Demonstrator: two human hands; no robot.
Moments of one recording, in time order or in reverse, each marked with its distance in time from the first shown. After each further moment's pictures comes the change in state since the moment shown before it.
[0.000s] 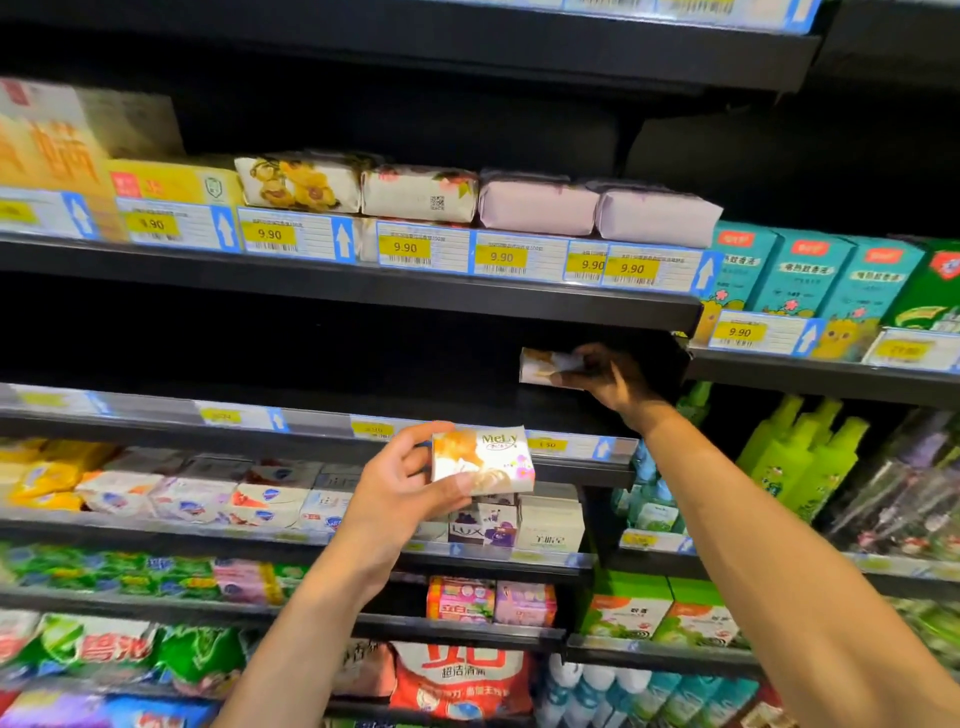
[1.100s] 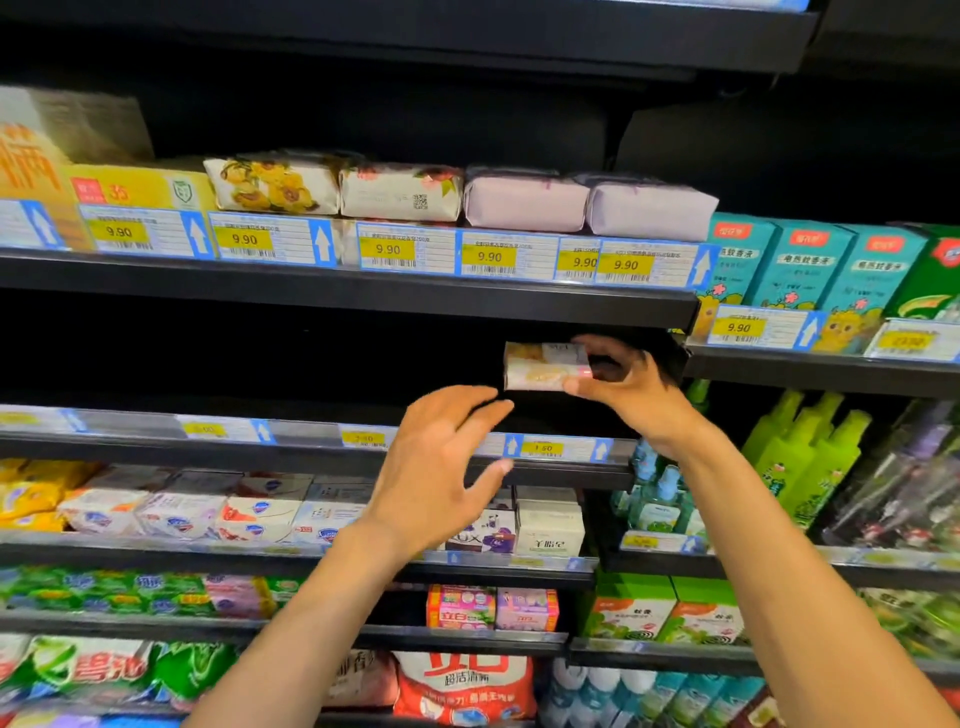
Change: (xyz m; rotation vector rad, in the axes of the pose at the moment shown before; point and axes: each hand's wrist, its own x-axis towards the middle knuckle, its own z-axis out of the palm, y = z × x) left_hand 0.053 0.000 0.017 1.230 0.016 0.779; right_hand -0.056 -0.027 -0.028 0.091 -0.134 -0.131
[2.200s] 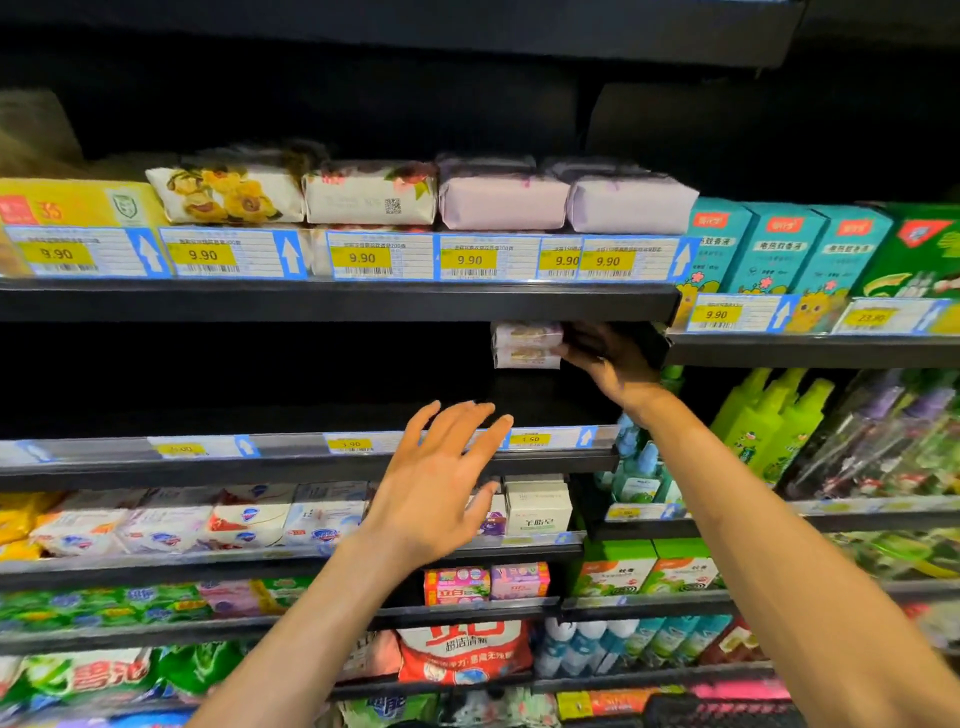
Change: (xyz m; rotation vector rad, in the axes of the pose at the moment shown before) left_hand -0.007 -0.007 0.011 0.163 -0.292 0.106; right_hand 0.021 0.014 -0.001 -0.099 0.105 0.075
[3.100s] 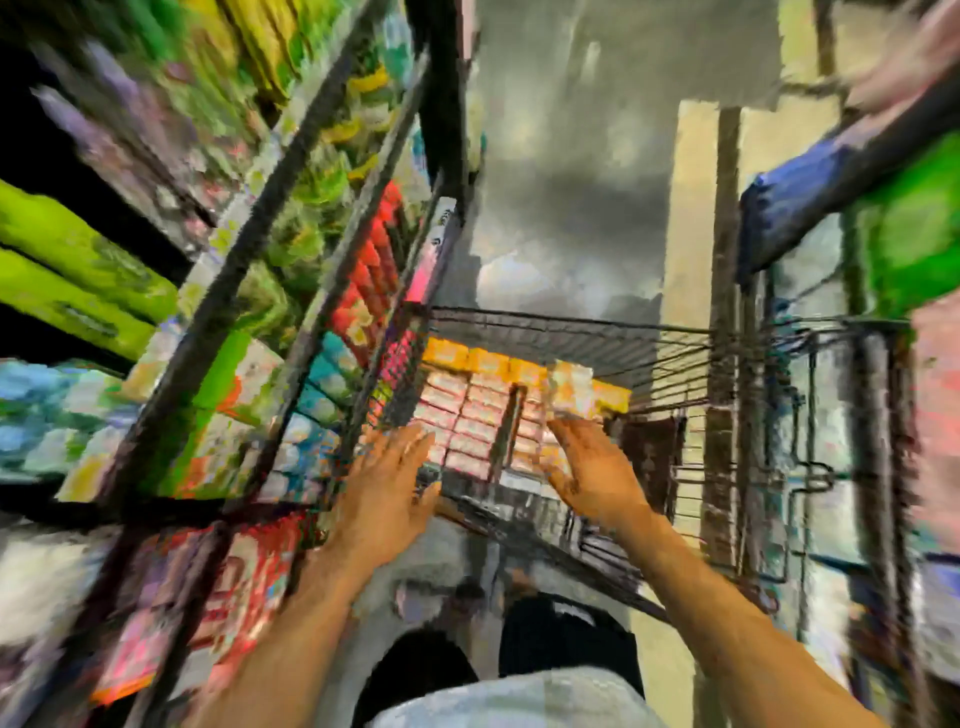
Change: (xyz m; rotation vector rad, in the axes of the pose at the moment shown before) left_hand -0.048 0.330 0.148 -0.518 -0.685 0.879; right_hand -0.626 0.133 -0.026 -0.529 0.467 1.069
